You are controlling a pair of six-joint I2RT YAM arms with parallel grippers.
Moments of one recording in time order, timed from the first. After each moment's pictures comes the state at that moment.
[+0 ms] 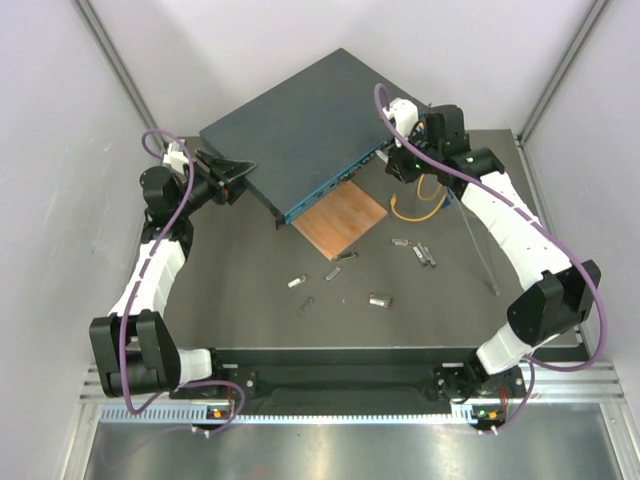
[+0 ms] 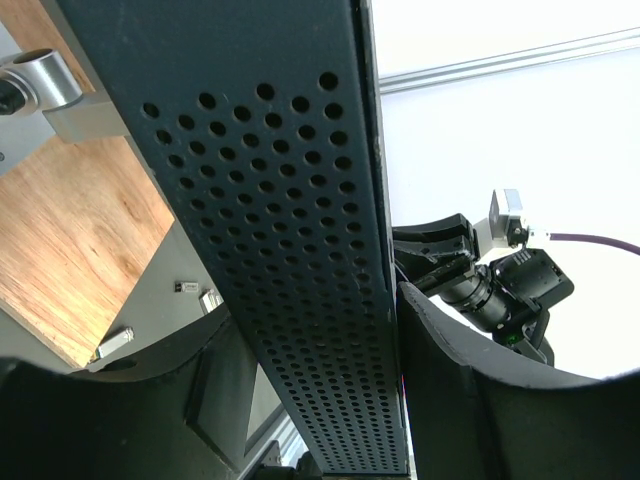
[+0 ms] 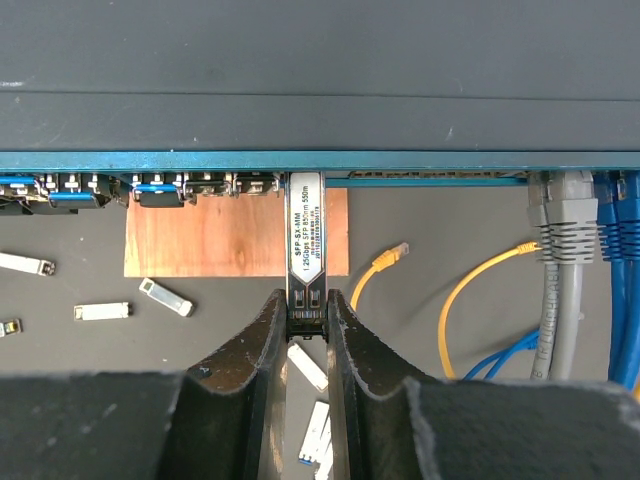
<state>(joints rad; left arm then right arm) 0.10 1.29 0.91 0.34 0.80 -1.28 0.40 1.58 1.63 -0.62 -0.23 -0.27</state>
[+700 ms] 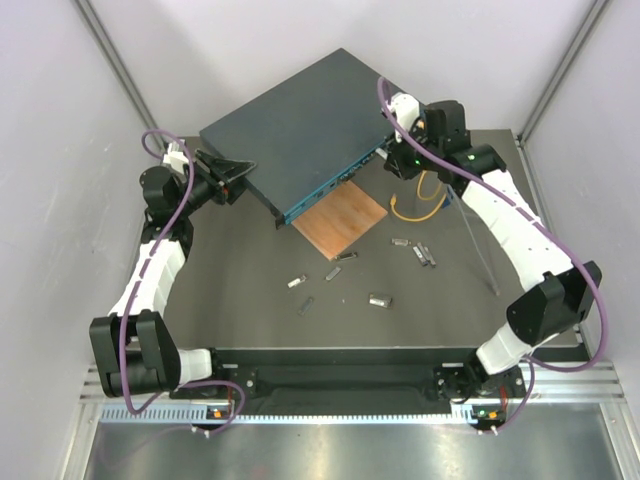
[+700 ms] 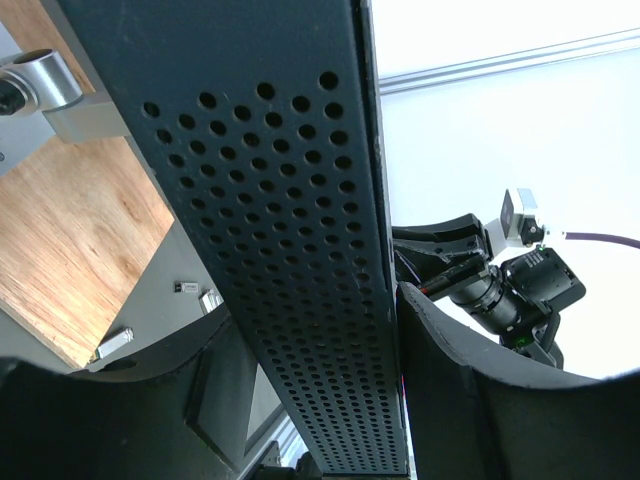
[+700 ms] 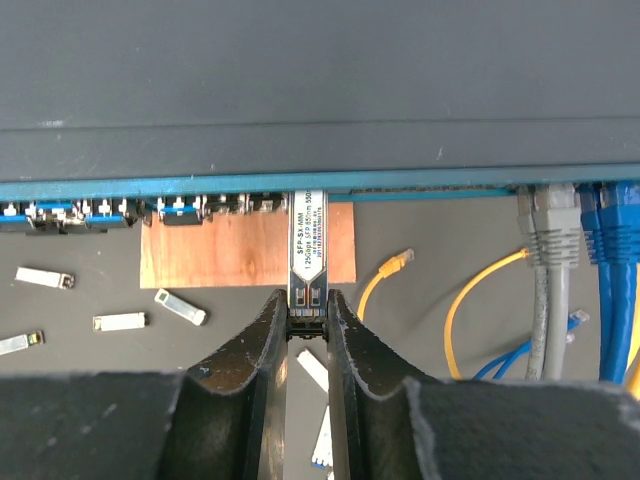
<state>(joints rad) 0.10 1.29 0.91 0.34 0.80 -1.28 0.41 1.58 1.67 -0.63 -0.22 -0.22</state>
